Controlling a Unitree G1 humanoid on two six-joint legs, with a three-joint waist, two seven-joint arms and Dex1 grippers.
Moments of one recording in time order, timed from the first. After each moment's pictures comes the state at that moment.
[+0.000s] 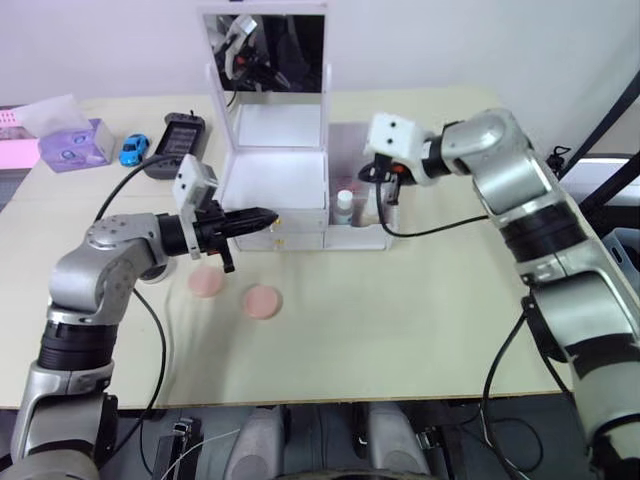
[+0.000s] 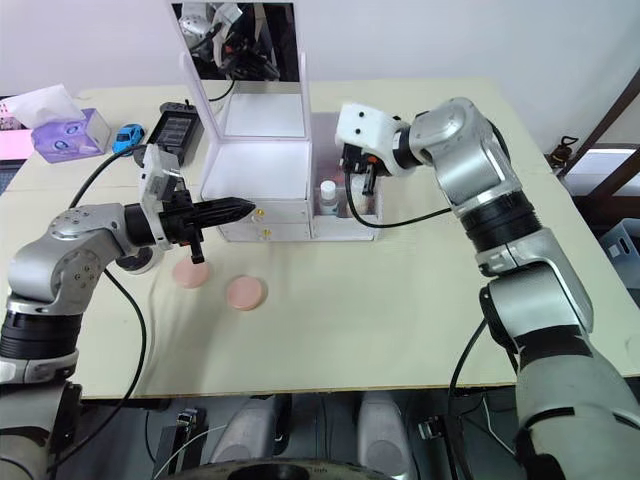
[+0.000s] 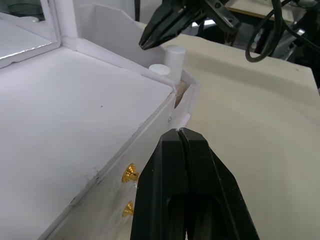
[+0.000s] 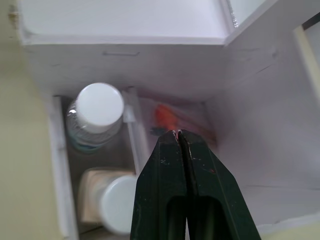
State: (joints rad) left arm -0.51 0.67 0.06 -0.12 -0.60 0.62 -1.00; right arm -1.17 -0.60 0.41 0.46 -0.10 0.33 1.09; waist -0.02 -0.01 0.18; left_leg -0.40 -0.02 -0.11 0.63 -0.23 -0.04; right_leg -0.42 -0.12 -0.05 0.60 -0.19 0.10
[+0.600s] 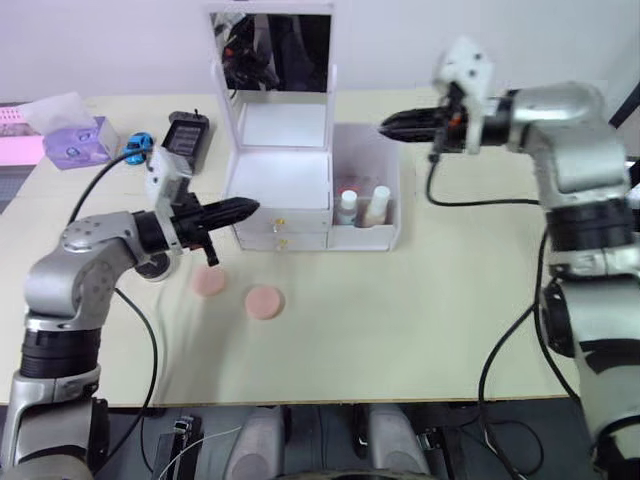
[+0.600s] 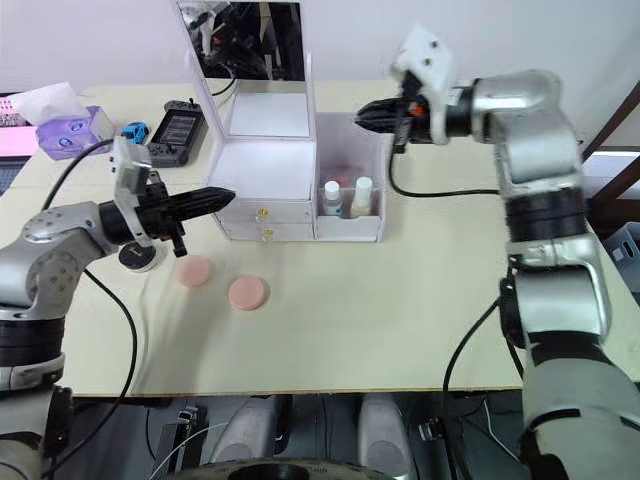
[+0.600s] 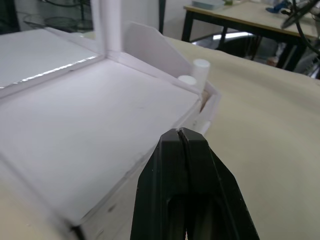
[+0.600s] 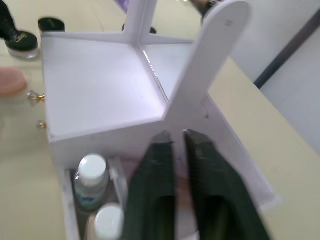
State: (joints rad) left arm -0.46 0.73 0.20 -0.11 -0.64 0.63 -0.98; right arm -1.01 -0.73 0.01 0.31 0.20 0.45 1.19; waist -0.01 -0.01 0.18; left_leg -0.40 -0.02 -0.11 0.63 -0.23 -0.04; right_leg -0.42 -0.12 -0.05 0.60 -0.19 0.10
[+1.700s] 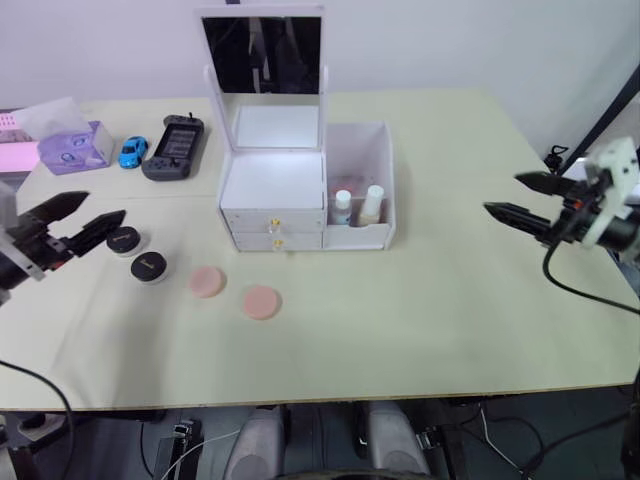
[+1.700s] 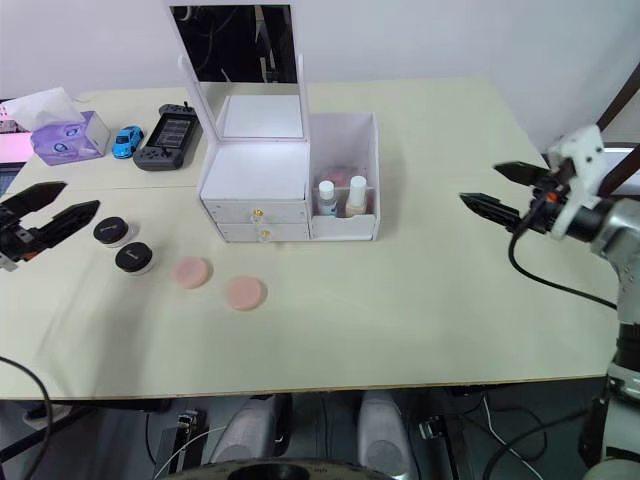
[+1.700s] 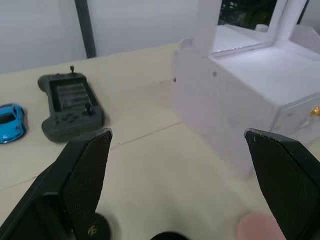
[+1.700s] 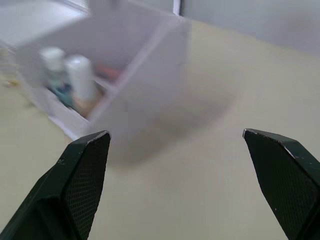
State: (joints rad) left arm -0.14 0.82 0.59 0.03 -0.66 0.42 -0.92; right arm -0.52 -0.90 -0.30 0.00 0.49 0.64 1.02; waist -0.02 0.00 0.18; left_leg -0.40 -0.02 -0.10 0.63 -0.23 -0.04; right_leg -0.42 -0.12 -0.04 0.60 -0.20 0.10
